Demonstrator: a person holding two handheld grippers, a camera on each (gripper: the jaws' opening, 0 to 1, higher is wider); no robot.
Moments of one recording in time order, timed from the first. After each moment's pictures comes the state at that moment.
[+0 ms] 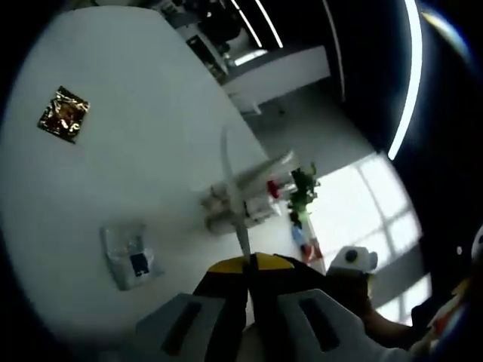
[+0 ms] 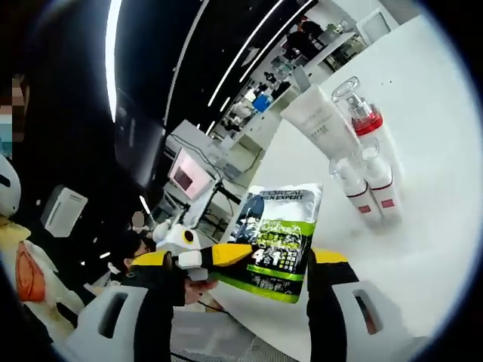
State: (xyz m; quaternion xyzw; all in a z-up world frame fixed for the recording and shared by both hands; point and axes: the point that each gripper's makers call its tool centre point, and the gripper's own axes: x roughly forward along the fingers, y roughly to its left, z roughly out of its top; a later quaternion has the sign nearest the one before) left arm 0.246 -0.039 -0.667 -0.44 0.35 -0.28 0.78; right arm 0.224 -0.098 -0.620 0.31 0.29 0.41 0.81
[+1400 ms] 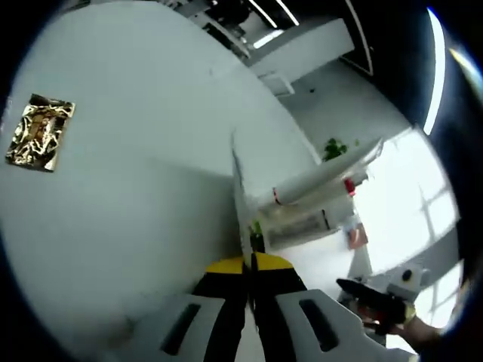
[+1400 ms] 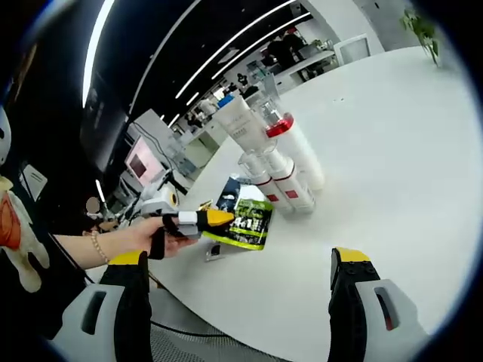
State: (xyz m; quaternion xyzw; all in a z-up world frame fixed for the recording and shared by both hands) left arm 0.307 -0.043 -0.747 -0.32 0.43 -0.23 0.82; right arm 0.213 -0.183 -0.667 0.22 0.32 0.32 0.87
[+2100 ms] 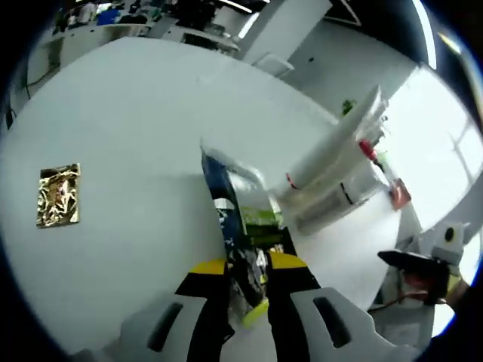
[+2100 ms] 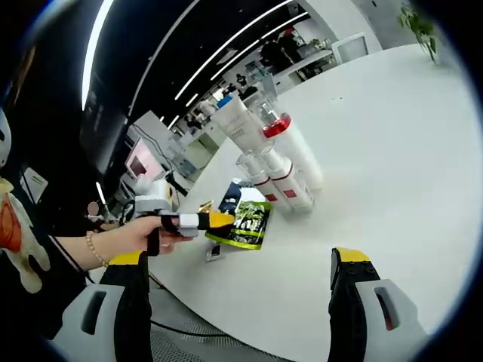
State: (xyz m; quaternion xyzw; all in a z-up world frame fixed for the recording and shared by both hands) left arm 0.306 -0.030 -0.753 -0.16 0.44 -0.20 0.86; right arm 0.213 -0.185 -0.667 0.23 0.32 0.31 0.86
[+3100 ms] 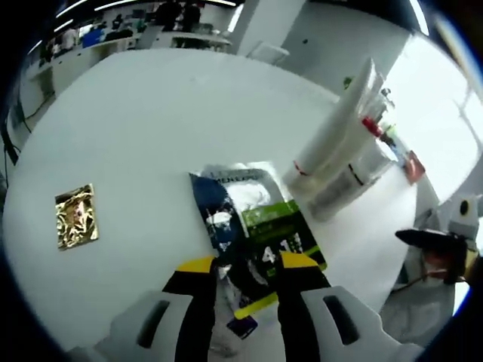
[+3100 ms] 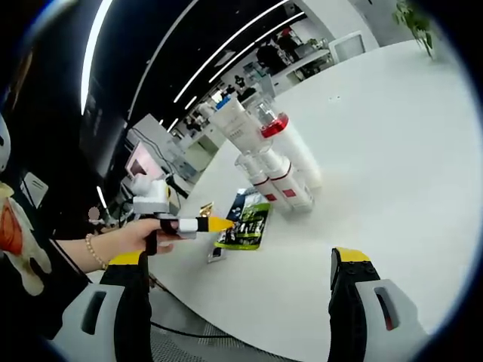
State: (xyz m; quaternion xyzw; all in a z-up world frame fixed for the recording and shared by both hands) left arm 0.303 -0.018 -0.751 -0.08 0.45 -0.19 0.87; right arm 0.213 -0.187 -0.669 0.24 0.32 0.31 0.86
